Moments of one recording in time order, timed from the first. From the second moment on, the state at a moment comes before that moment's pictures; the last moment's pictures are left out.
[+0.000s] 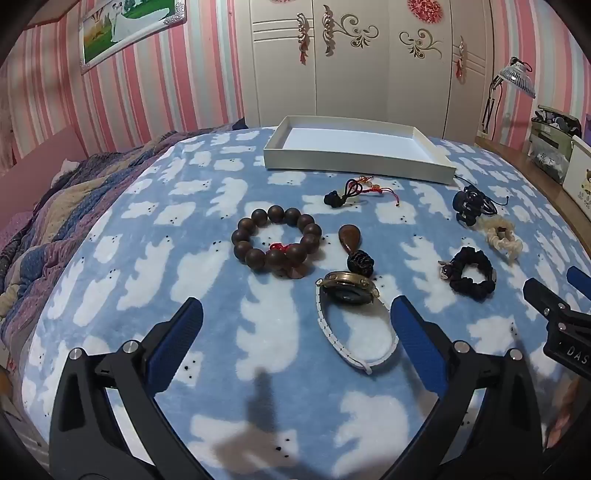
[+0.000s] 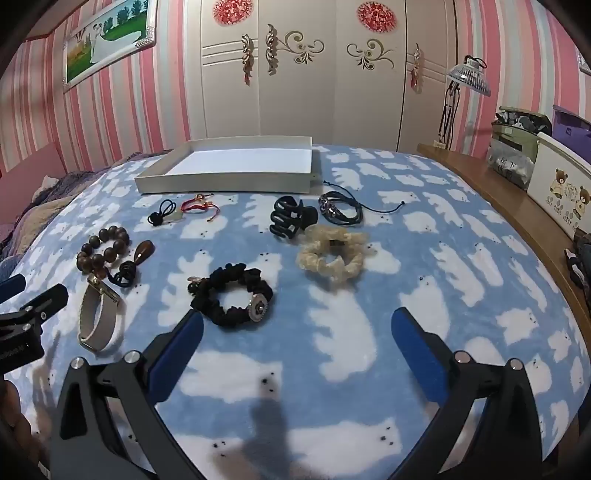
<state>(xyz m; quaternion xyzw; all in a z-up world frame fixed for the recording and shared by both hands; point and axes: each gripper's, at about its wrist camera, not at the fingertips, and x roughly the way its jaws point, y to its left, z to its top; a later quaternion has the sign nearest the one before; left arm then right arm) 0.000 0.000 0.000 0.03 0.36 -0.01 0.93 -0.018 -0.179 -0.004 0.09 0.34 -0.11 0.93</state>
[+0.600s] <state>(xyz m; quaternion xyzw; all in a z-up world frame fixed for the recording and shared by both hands) 0.001 -0.001 0.001 0.03 0.36 -0.01 0.93 -0.015 -0.180 -0.008 0.08 0.34 -0.12 0.93</state>
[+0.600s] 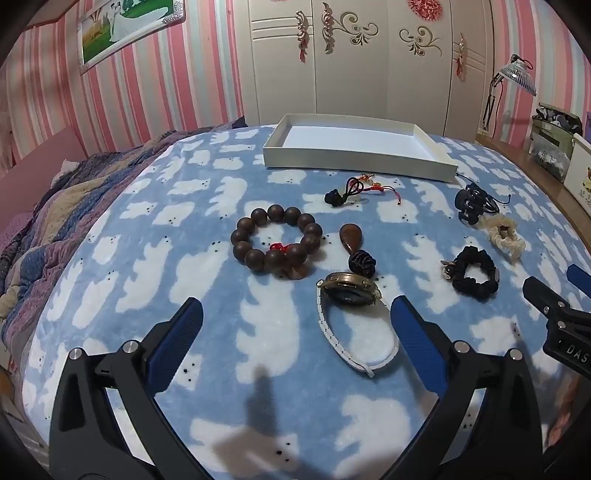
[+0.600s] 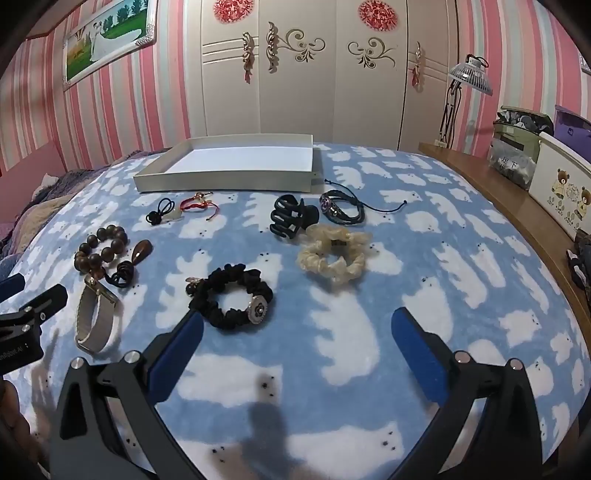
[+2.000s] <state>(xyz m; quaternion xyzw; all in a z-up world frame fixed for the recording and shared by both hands) 0.007 -0.012 -0.005 0.04 0.37 -0.02 0.93 -0.013 -0.180 -0.013 0.09 0.34 -0.11 0.93</state>
